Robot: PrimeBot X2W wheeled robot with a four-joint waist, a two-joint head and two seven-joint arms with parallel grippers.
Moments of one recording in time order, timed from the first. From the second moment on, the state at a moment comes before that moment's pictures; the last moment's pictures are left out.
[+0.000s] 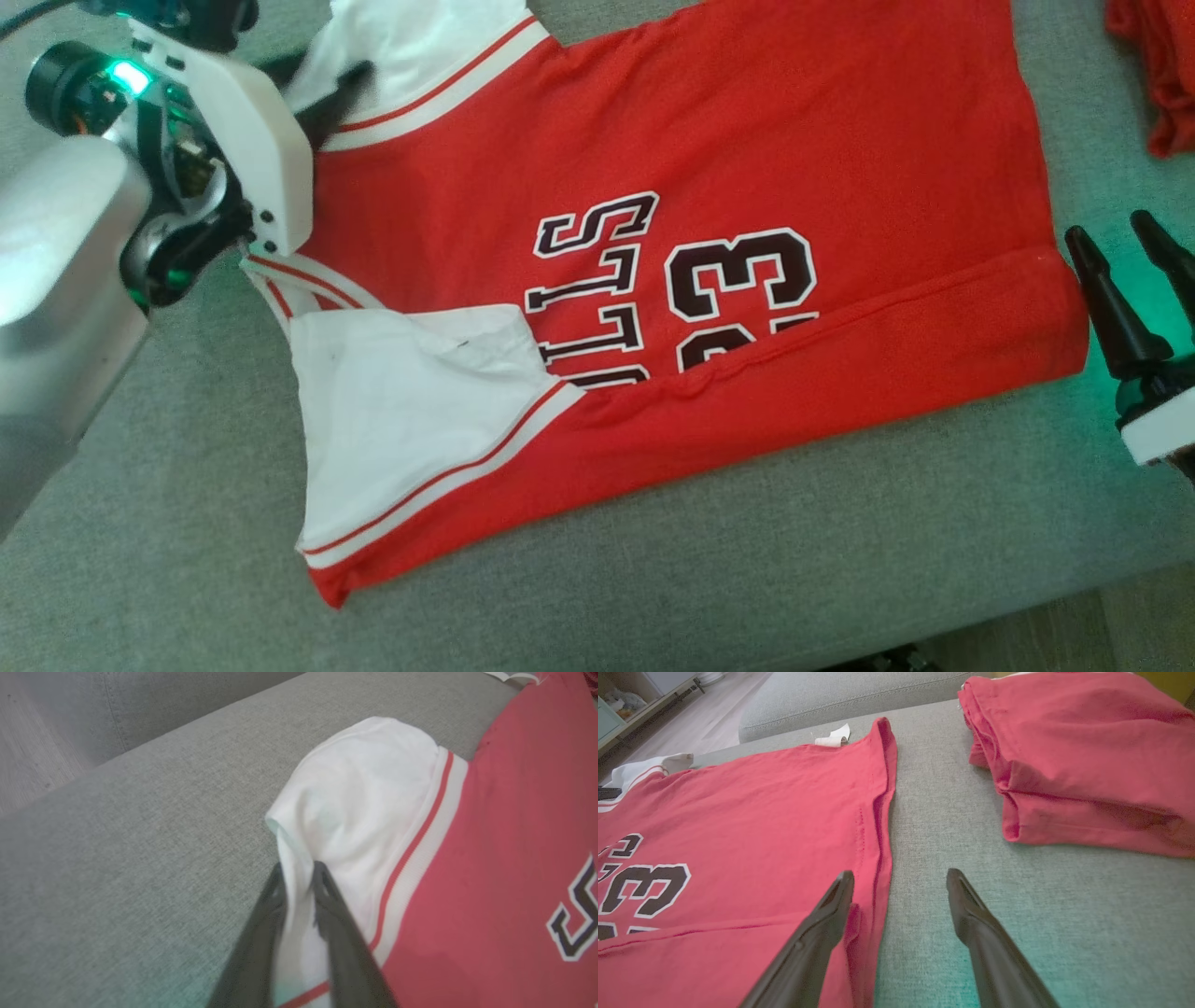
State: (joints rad) left arm -1.12 0.59 -1.02 0.45 -0.98 -0.12 0.42; right arm -0.34 -0.79 0.55 0.26 0.97 0.13 -0.25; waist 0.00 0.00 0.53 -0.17
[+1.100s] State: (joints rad) left arm -0.84 0.62 -1.28 -0.02 -0.53 0.13 0.02; right arm -0.28 -0.74 0.50 0.32 0.96 0.13 -0.25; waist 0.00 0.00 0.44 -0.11
